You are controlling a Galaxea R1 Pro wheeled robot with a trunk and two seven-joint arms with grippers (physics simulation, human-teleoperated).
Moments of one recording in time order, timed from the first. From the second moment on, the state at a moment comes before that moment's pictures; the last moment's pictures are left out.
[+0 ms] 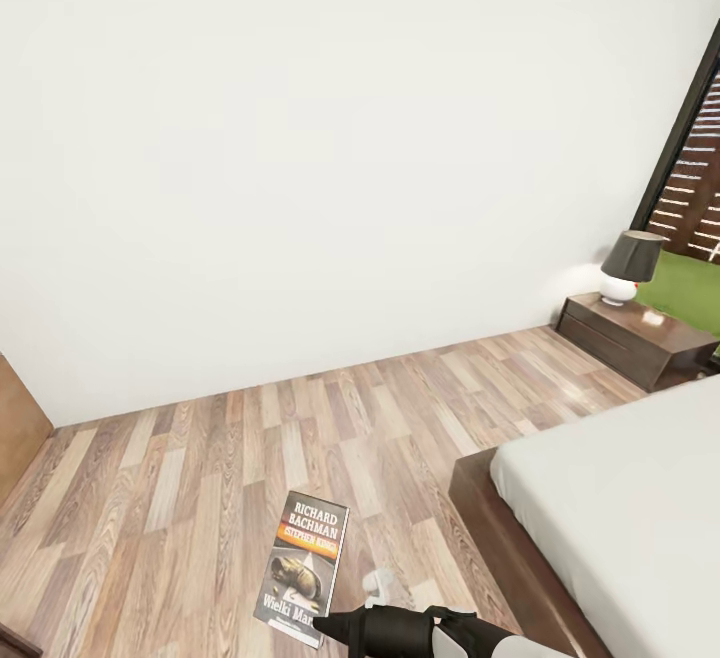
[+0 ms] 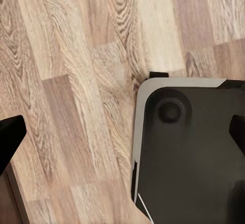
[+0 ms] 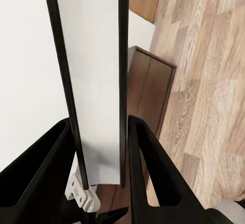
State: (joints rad) left arm -0.09 0.07 -0.24 -0.03 0.30 -0.31 0.06; right arm -0.62 0.17 -0.20 0.04 0.14 -0.04 1.00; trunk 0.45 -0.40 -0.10
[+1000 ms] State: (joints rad) left arm -0.09 0.07 -0.24 -0.03 0.30 -0.31 0.06; right arm -0.62 0.17 -0.19 0.04 0.14 -0.04 1.00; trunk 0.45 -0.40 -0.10
